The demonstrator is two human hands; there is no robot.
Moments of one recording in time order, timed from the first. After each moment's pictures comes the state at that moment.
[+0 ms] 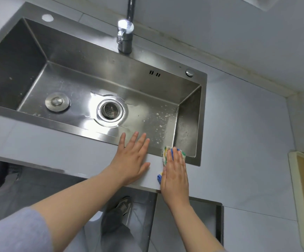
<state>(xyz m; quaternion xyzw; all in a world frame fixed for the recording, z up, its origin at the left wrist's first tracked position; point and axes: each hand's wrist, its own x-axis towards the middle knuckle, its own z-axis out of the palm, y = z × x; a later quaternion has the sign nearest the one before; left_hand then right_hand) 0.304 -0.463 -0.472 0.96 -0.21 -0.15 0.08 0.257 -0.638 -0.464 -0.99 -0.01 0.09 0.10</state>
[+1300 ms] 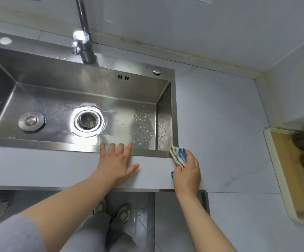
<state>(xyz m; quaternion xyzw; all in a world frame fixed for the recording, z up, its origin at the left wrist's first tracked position) 0.310 -0.493 -0.452 0.96 -0.16 -0.22 0.01 0.259 -0.702 -0.433 -0.91 0.30 -0.05 0.28</state>
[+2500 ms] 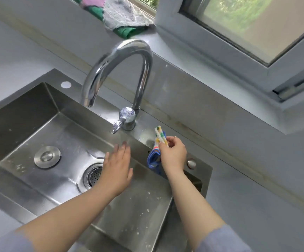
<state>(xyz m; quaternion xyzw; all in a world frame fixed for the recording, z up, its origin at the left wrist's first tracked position) 0.534 -0.450 -0.446 0.97 0.10 -0.10 0.20 0.632 -0.581 -0.383 -0.87 0.10 0.06 0.47</state>
